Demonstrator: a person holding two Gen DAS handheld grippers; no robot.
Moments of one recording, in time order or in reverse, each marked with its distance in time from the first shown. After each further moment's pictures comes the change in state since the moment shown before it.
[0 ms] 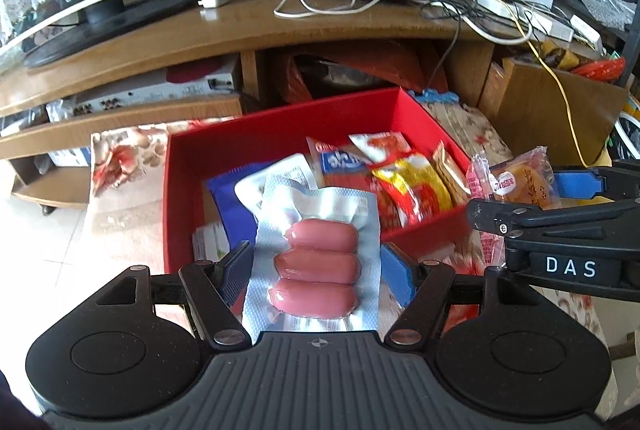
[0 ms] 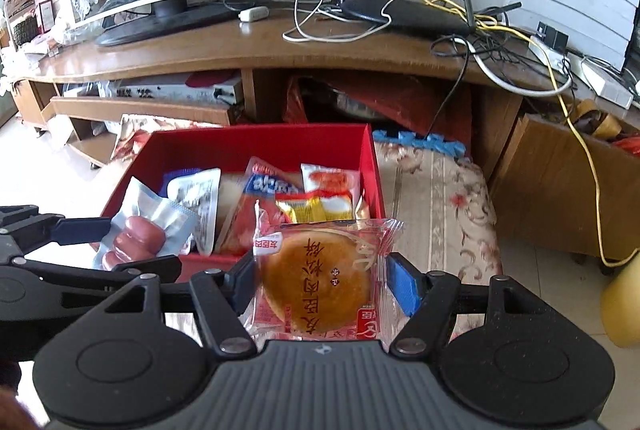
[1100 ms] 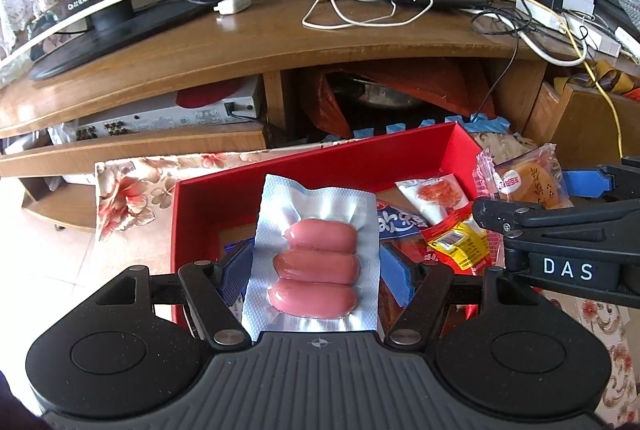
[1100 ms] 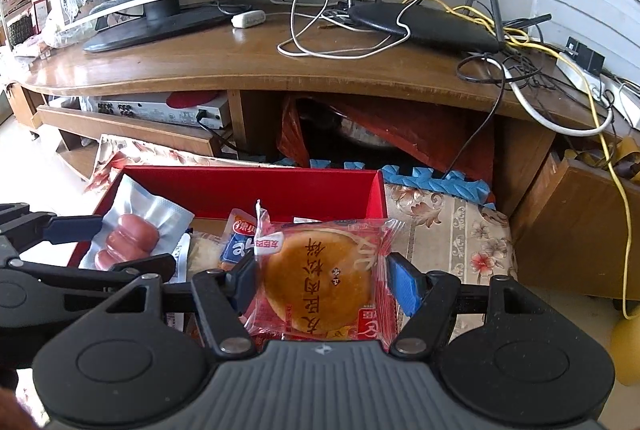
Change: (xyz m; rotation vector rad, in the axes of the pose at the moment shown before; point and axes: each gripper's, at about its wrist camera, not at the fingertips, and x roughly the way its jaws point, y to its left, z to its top) left arm 0.055 0.014 0.048 -0.006 0.012 0.073; right arm 0.069 -0.007 0.049 -0.029 0.012 0.014
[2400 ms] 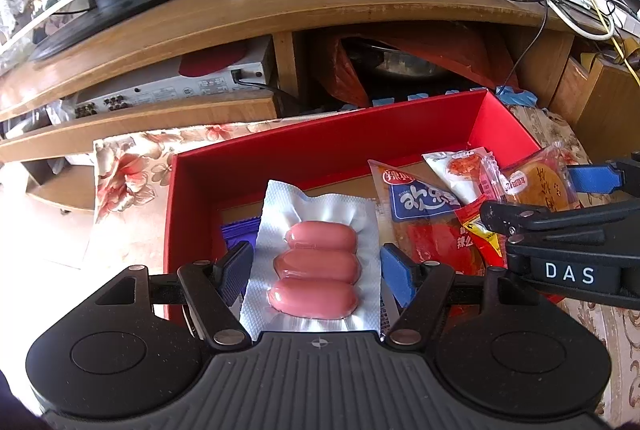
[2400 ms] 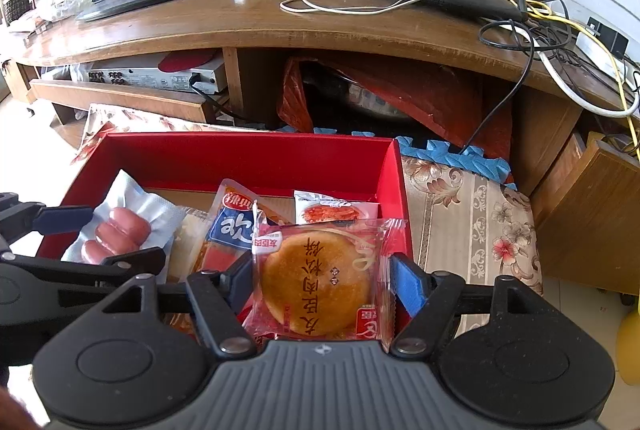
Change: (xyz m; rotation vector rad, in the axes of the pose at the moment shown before) left arm 0.030 0.002 -0.006 -0.002 0.068 0.044; right arm 0.037 0.002 -0.006 -0.022 0.072 0.005
